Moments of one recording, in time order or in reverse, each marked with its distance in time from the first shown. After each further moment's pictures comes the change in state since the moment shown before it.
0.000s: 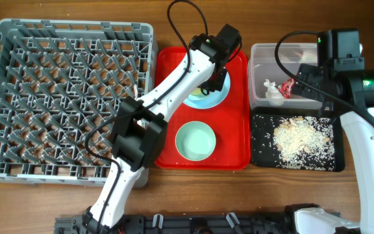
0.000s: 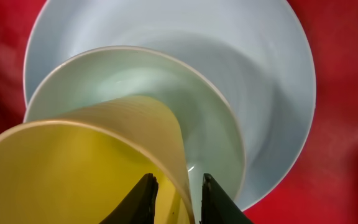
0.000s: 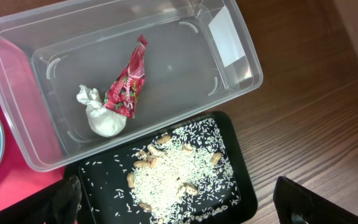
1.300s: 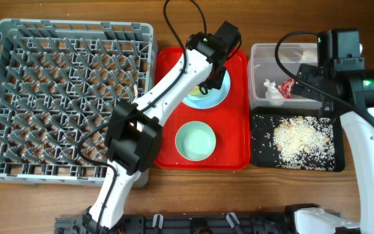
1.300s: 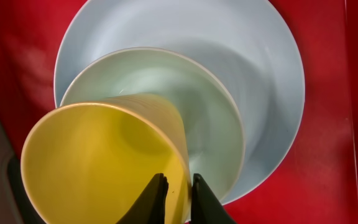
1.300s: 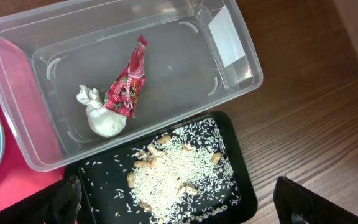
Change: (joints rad) left arm 0.000 -0.056 -0.024 0.001 -0.020 0.000; right arm 0.000 0.000 0.000 0.000 0.000 0.000
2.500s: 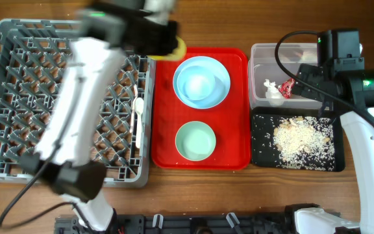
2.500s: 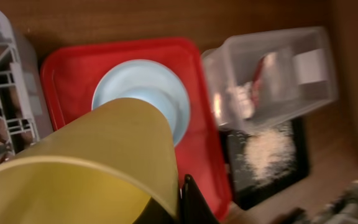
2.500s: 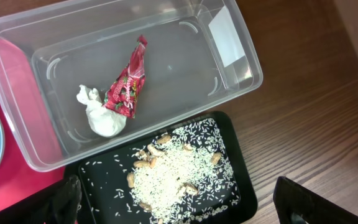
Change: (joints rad) left arm 0.339 -0.404 0.082 -0.132 0.544 0.113; right arm 0.000 0.000 0.000 0.000 0.000 0.000
